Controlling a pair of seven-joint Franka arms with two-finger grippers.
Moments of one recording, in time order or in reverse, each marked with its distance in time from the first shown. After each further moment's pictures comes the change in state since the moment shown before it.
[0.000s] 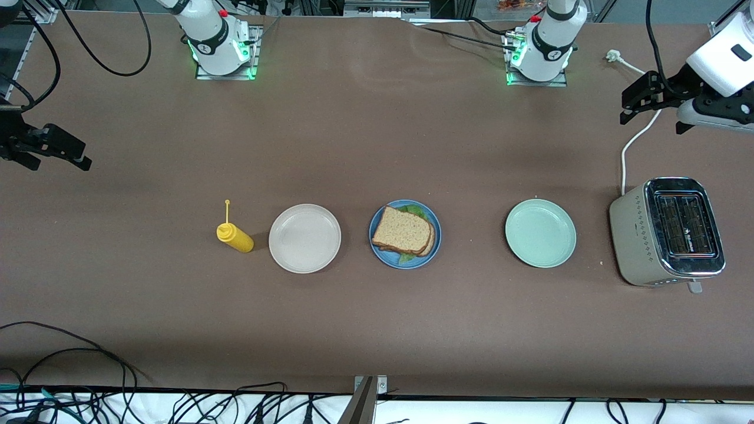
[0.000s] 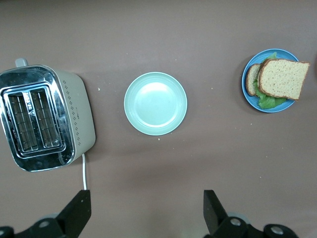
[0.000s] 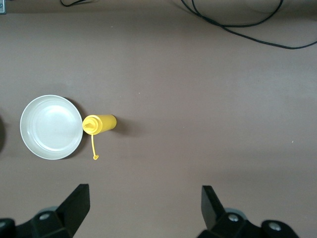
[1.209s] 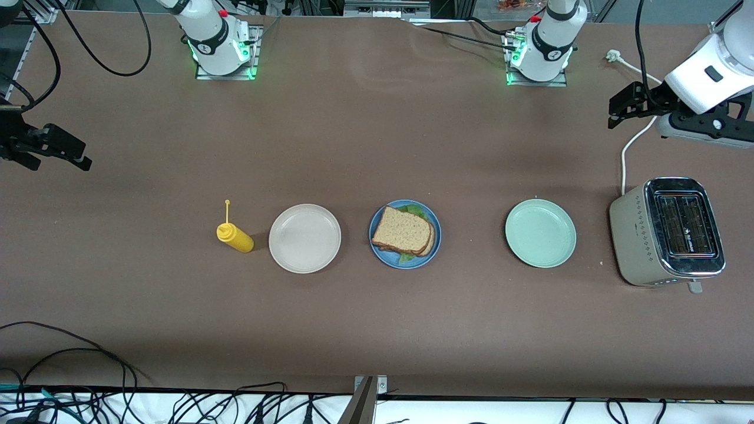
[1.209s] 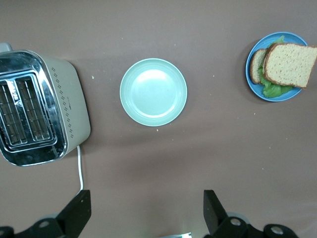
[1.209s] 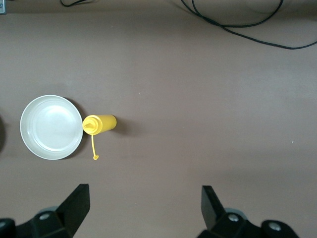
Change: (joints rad) left arm -0.001 0.001 -0.005 -0.065 0.000 0.009 0.001; right arm 0.000 0.000 0.000 0.000 0.000 0.001 0.000
